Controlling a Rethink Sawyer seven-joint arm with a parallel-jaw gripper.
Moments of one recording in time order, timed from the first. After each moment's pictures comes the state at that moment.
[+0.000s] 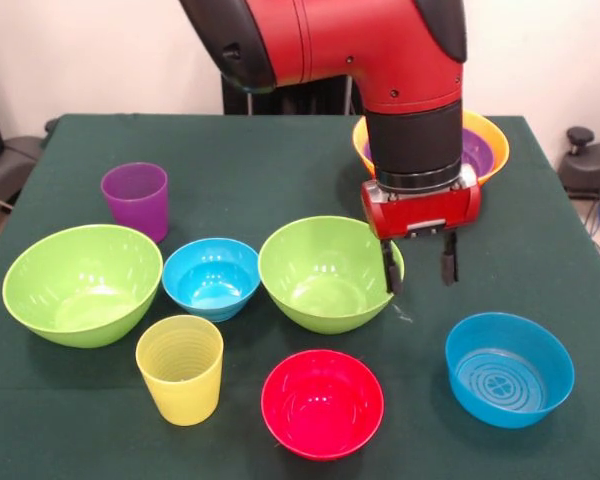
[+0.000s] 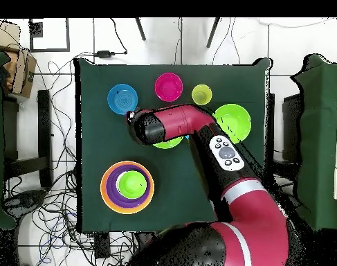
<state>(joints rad) -0.47 -0.49 0.53 1.53 -0.55 0.45 1.92</state>
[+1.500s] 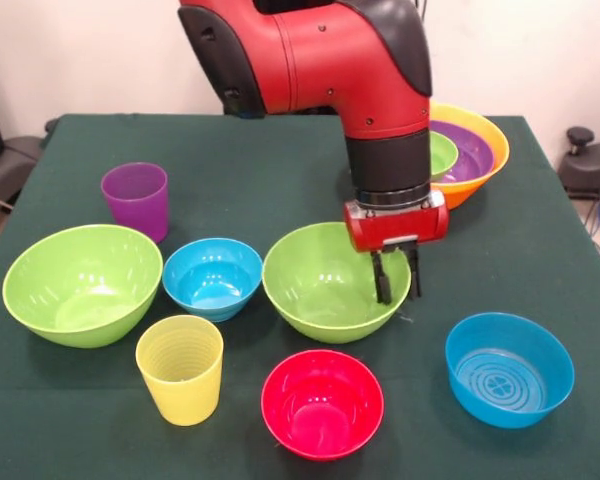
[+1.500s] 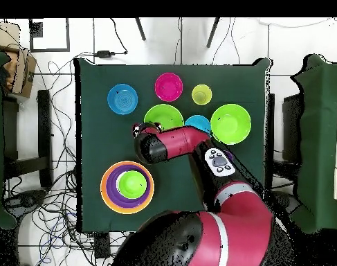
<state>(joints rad) -0.41 -0.42 0.37 1.59 -0.54 0.16 1.92</state>
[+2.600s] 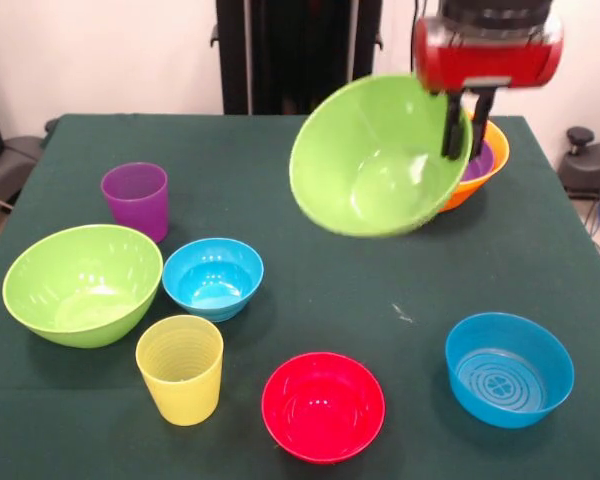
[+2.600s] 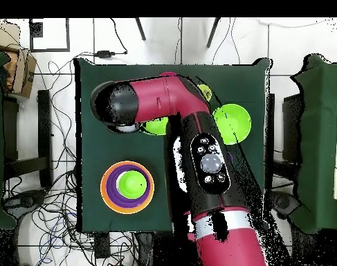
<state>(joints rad) -0.29 -0.74 0.38 1.41 -0.30 0.94 1.92</state>
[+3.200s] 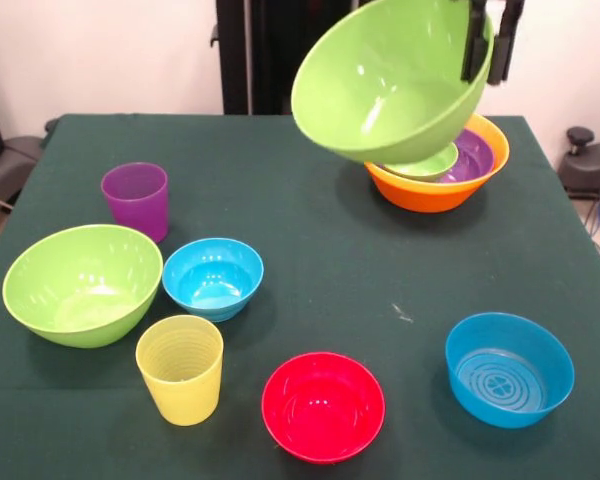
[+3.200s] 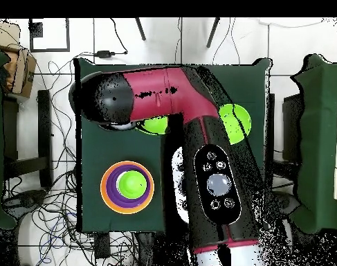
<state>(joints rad) -0.30 -0.86 0.38 1.41 -0.25 0.98 1.92</state>
